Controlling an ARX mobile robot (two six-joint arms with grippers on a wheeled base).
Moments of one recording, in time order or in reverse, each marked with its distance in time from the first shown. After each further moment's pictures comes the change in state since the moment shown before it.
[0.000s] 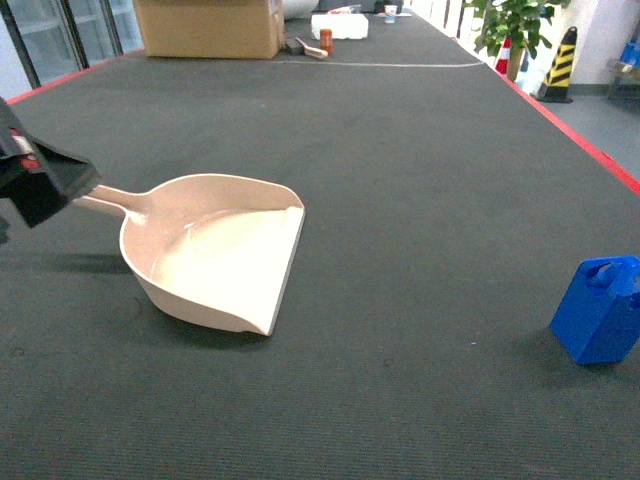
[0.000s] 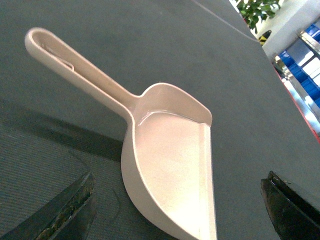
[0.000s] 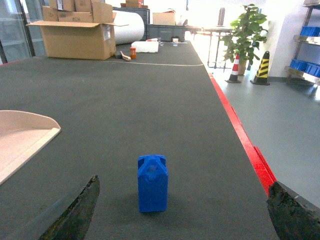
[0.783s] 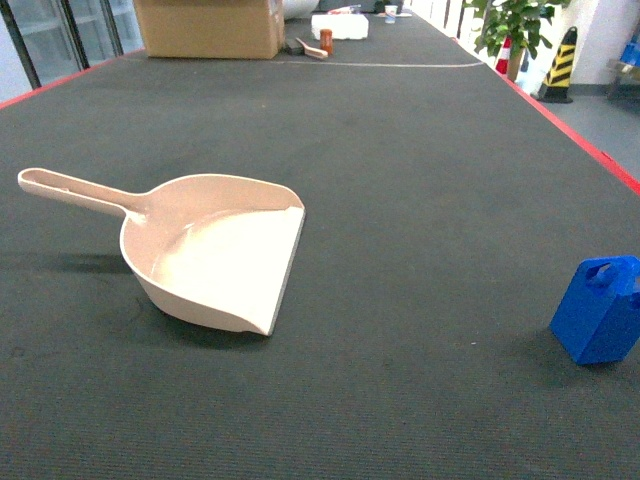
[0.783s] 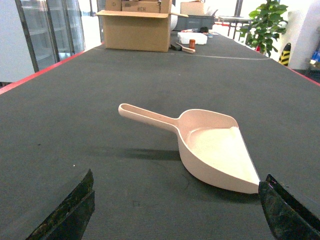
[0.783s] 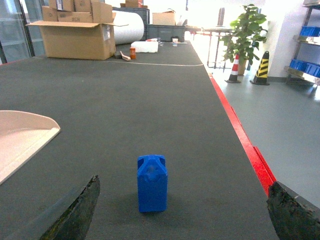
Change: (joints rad) left arm 0.038 -1.516 -0.446 -0.829 -0.089 0.498; right arm 0.000 0.000 0.000 0.000 0.000 0.000
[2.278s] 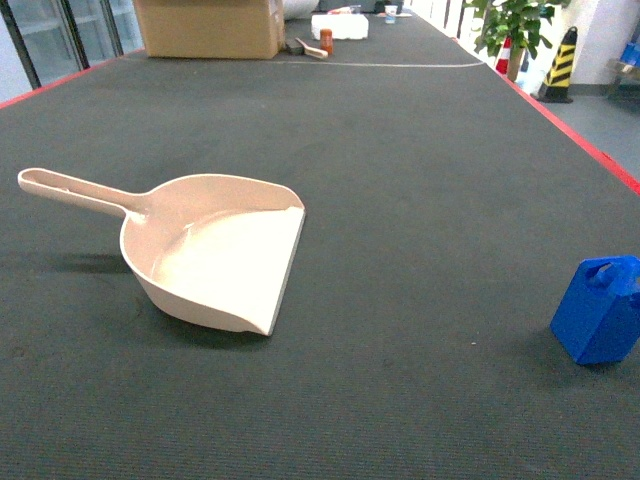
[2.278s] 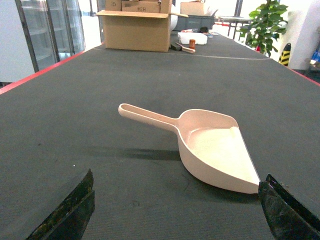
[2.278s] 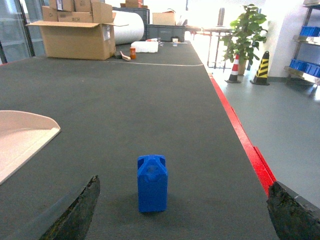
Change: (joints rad) left arm 0.000 0.000 0.000 0.000 0.000 0.000; right arm 0.000 0.000 0.000 0.000 0.000 0.000
